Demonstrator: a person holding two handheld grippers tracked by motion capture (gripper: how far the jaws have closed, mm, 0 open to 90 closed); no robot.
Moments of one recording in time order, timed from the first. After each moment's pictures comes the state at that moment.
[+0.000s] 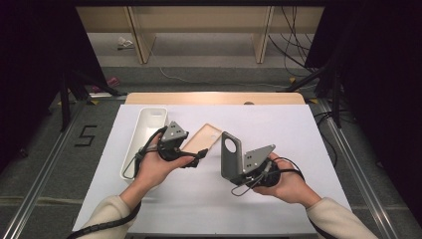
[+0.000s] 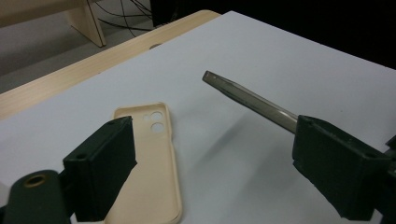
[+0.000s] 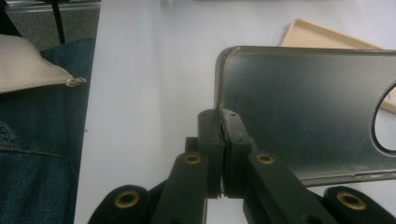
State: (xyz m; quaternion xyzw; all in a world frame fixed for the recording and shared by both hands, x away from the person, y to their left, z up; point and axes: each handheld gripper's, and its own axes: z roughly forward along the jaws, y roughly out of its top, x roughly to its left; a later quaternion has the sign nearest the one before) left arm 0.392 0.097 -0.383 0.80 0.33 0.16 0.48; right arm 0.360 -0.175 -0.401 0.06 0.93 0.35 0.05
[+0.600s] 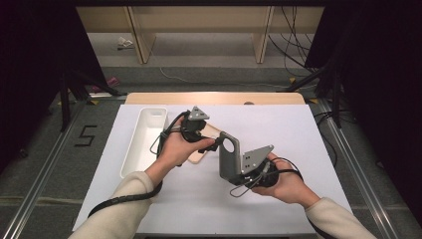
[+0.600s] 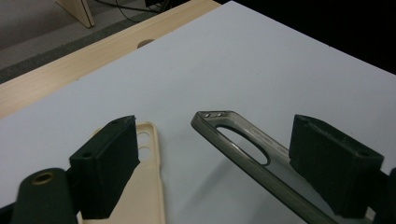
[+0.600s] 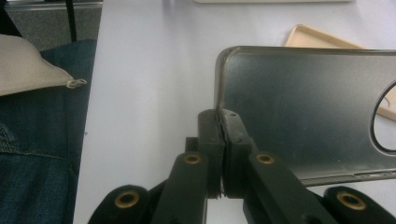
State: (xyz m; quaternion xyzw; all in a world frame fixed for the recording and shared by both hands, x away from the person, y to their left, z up) left arm 0.437 0.049 -0.375 0.81 0.35 0.13 0.44; right arm 0.359 -0.171 -0.400 0.05 0.93 0.35 0.05
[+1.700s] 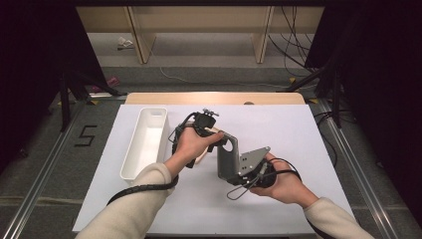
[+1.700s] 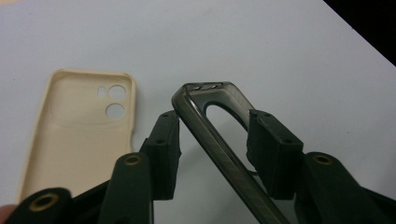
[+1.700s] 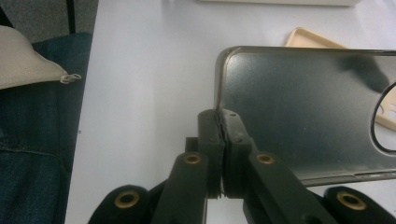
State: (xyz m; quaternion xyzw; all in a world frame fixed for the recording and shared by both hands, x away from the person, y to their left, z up) left arm 0.457 0.024 -0.391 0.81 0.45 0.04 0.37; right arm 0.357 -0.164 -0.398 0.03 0.94 0.34 0.07
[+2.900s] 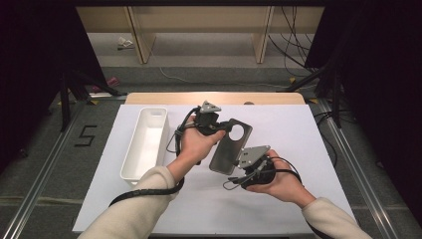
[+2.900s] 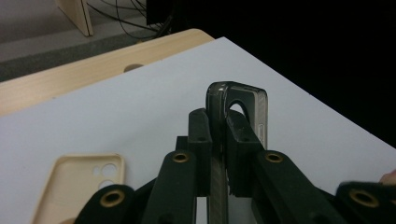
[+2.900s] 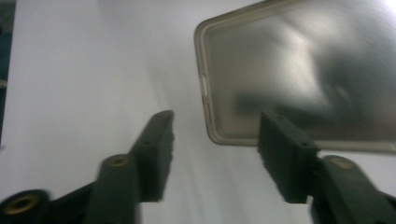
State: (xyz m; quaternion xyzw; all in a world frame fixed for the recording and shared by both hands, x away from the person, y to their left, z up) left arm 0.436 0.021 -0.360 0.77 0.39 0.12 0.49; right arm 0.371 -0.169 -0.413 0.11 0.92 0.34 0.13
